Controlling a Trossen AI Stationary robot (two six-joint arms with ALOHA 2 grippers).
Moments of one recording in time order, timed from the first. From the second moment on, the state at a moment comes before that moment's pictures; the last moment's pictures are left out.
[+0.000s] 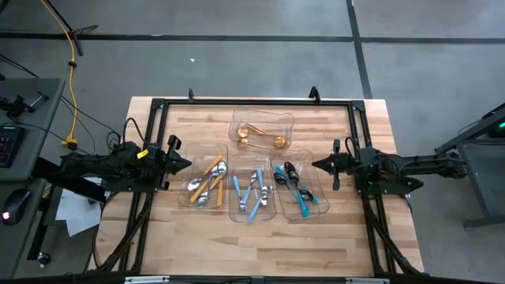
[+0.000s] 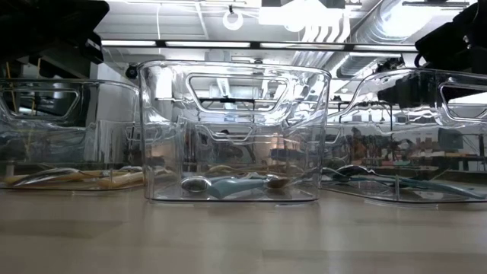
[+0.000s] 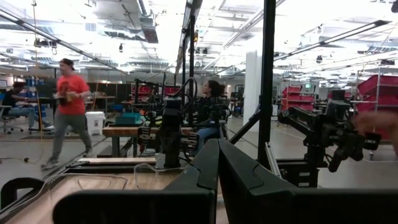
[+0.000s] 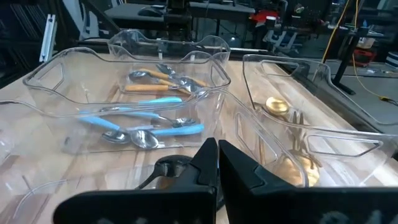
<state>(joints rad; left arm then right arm) -0.02 0.00 0.01 0.29 0.09 -0.05 0.00 0.21 0.01 0.02 0.10 -0.08</state>
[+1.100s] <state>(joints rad) -0.02 0.00 0.01 0.29 0.09 -0.05 0.01 0.00 0.01 0.07 0.10 -0.08</state>
